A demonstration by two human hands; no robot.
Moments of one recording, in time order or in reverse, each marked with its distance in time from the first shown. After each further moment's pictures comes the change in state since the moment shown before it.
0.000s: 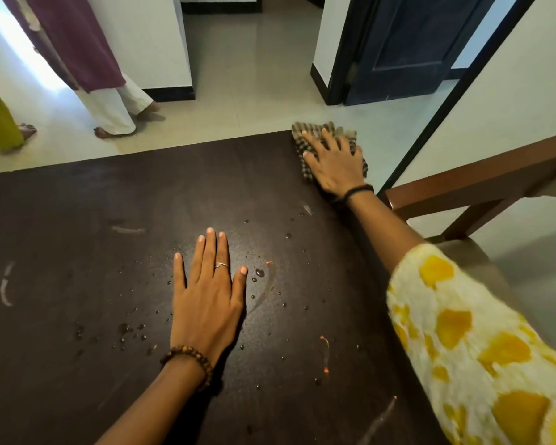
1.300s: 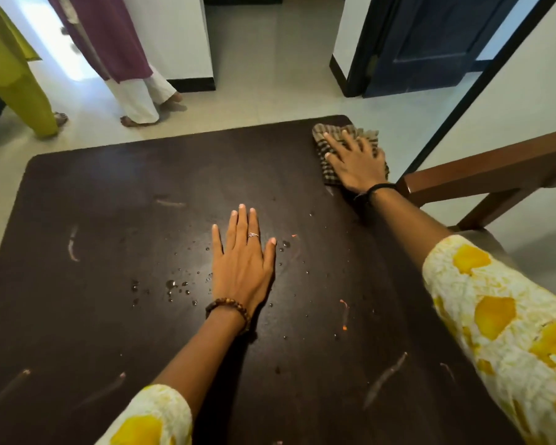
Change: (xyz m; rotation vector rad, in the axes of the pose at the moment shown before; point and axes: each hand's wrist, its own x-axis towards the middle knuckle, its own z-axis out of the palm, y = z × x) left_hand 0.002 0.000 0.000 0.047 -0.066 -0.036; right_hand -0.039 -0.010 -0.005 0.005 -0.083 0.031
